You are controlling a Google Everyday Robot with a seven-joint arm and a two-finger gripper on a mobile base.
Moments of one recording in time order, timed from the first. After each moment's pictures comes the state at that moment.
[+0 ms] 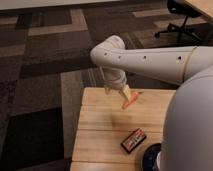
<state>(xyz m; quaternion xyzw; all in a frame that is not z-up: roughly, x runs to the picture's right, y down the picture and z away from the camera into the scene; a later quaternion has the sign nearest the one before) 0.061 0.046 0.701 -0.09 0.36 0.79 0.49</state>
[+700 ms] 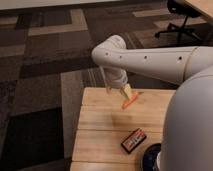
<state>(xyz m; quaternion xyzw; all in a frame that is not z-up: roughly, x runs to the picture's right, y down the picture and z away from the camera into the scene) 0.071 0.033 0.712 -0.08 0.34 0.80 0.49</state>
